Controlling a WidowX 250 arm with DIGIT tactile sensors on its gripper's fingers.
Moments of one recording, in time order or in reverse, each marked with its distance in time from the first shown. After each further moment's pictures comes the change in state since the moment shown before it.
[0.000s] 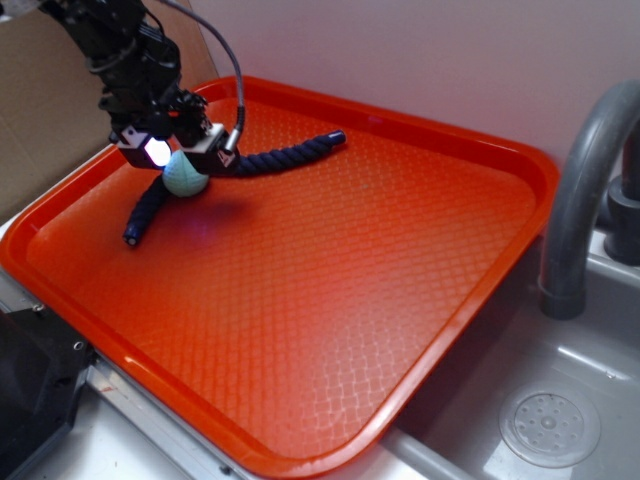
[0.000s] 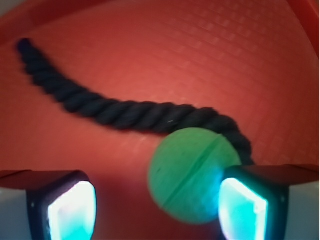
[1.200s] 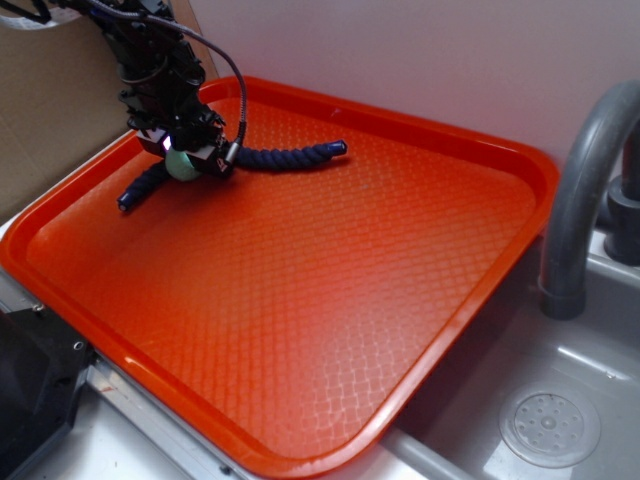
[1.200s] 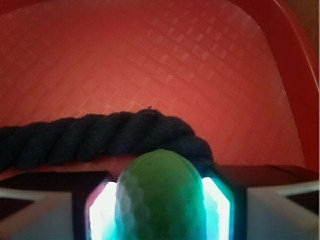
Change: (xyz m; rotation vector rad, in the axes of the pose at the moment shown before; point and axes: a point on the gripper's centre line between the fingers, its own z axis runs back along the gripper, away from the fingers) arm 0.023 0.014 -0.025 0.160 -0.028 -0.134
